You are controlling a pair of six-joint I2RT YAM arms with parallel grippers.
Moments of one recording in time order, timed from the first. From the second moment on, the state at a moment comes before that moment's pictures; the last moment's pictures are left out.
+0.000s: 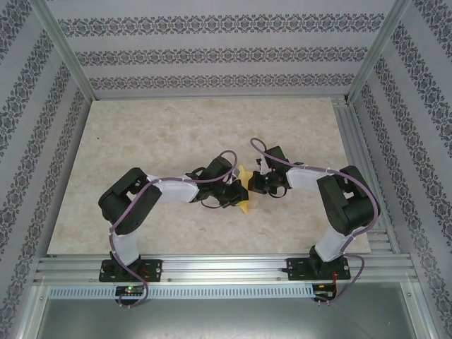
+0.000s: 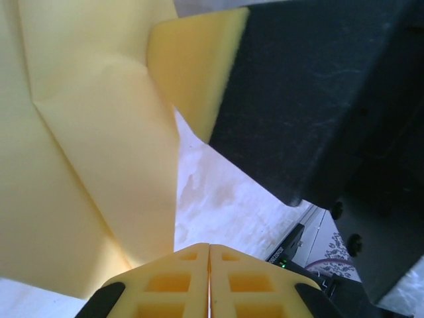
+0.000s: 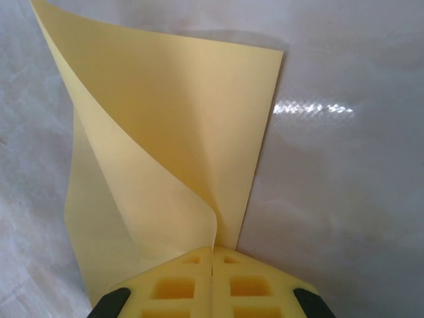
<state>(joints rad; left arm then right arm) -0.80 1.86 0.97 0.08 0.59 -1.17 0.41 1.71 0.81 -0.23 -0.42 0.52</state>
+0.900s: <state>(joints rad) -0.82 1.93 0.95 0.13 0.59 -1.19 0.41 1.71 0.82 -0.24 -0.42 0.52</state>
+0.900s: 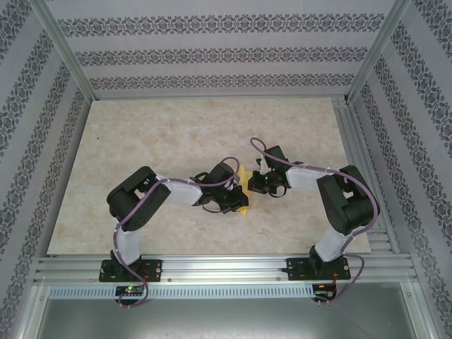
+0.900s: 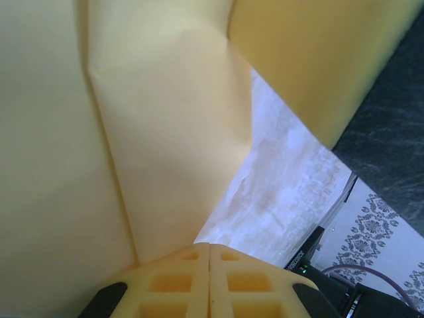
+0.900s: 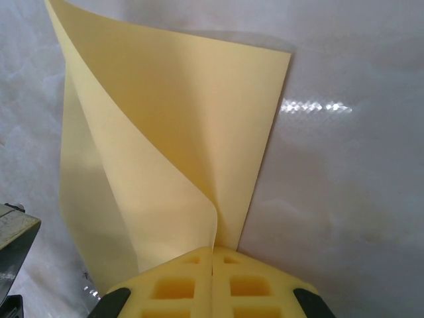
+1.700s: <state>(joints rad) -0.83 1.93 0.94 0.15 0.58 -1.20 0.41 1.73 0.84 -0.27 -0.42 0.51</state>
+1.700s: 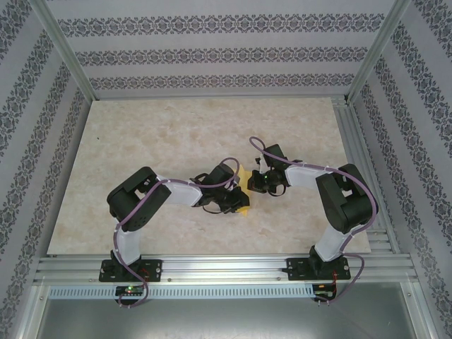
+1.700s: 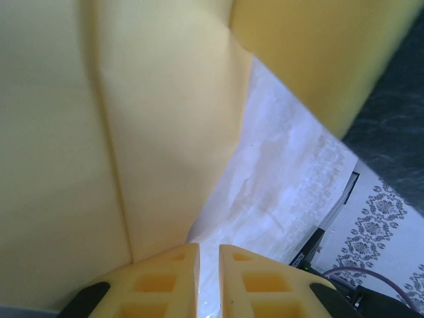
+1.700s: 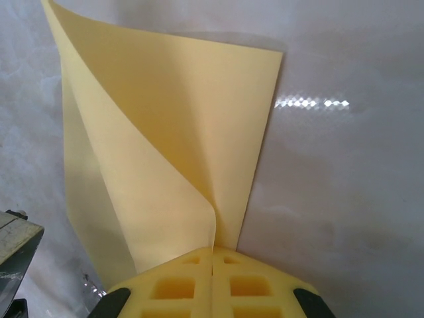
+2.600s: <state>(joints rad) -0.82 1.89 0.93 0.11 0.53 -1.19 0.41 1.73 0.84 -0.27 -0.42 0.50</state>
